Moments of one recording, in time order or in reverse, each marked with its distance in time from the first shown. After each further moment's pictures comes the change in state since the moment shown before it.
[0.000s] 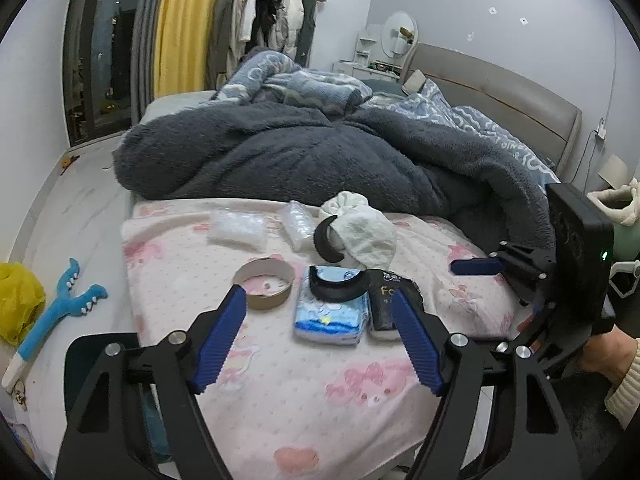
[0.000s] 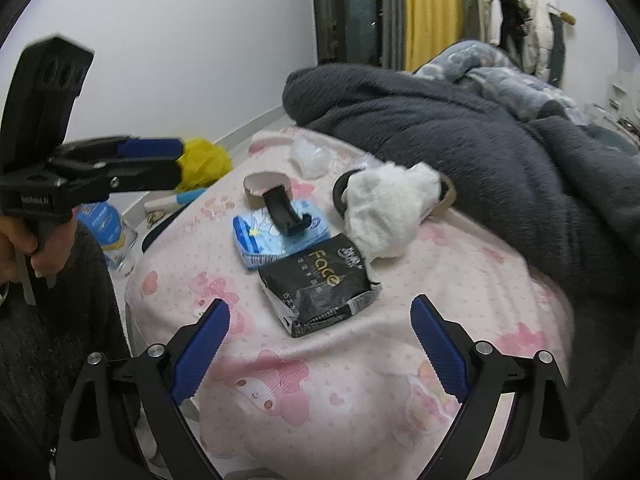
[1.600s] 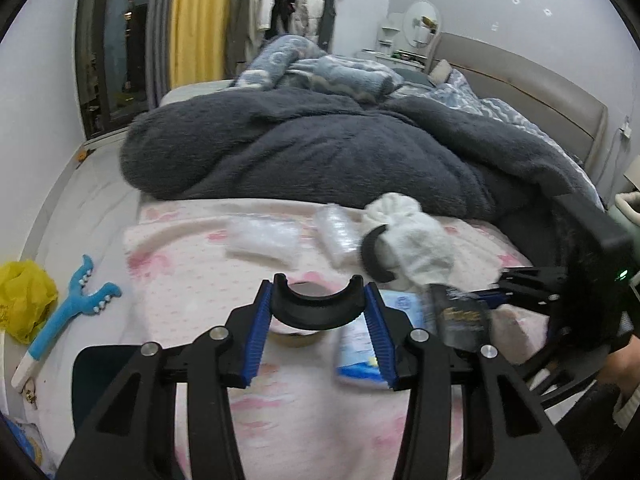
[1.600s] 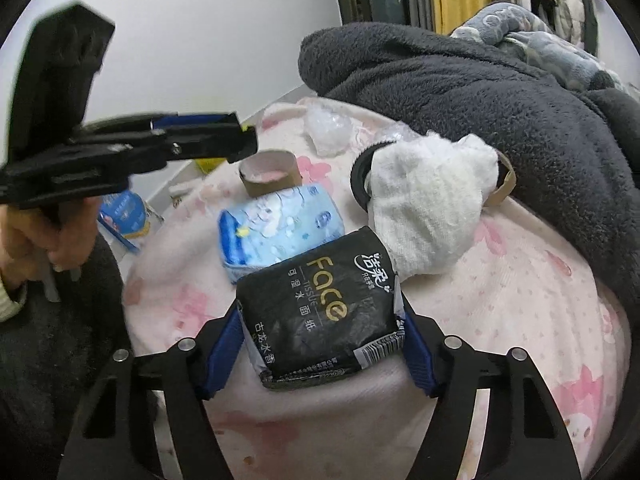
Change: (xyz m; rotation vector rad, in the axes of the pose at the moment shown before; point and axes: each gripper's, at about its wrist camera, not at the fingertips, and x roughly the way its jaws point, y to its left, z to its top) left arm 0.040 0.031 0.016 -0.025 0.024 0.102; right arm 0.052 -0.014 0.019 0.027 0.083 0.147
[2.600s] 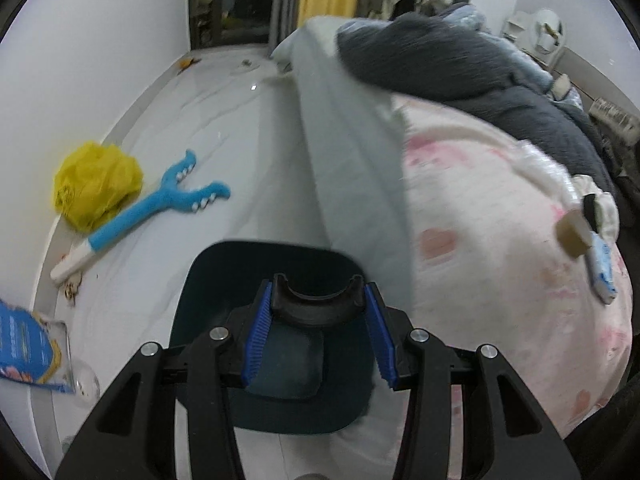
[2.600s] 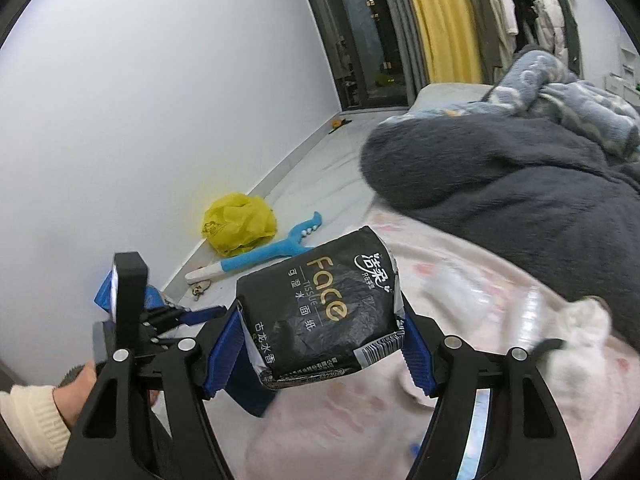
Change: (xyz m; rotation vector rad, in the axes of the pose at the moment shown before) left arm -0.029 0.211 -0.092 -0.289 0.193 0.239; right arm 0.046 0.114 0.134 0.117 -0.174 0.006
